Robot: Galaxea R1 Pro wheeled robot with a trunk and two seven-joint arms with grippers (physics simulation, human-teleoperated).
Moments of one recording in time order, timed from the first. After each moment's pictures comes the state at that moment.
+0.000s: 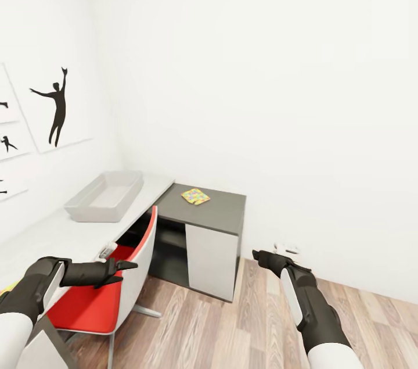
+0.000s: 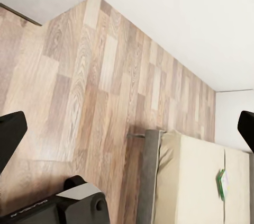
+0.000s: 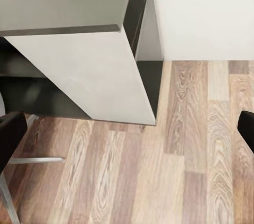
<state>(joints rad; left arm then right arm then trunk) -0.64 0.31 0.20 -0.71 0.00 1.01 -1.07 -0.48 0.13 -0.17 -1.07 -0.07 0.55 -0.01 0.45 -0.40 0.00</state>
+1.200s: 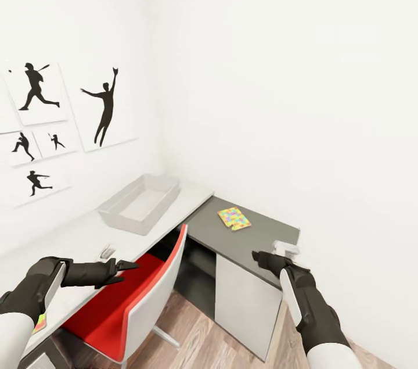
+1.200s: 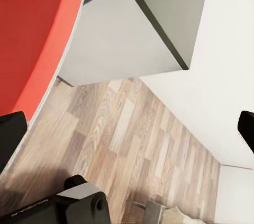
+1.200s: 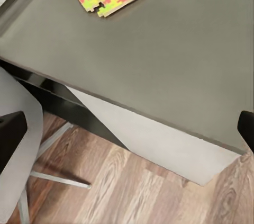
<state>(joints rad) -0.64 0.31 0.20 -0.71 0.00 1.01 -1.06 -0.48 0.13 -0.17 -1.06 -0.05 0.55 -0.01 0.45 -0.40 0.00</state>
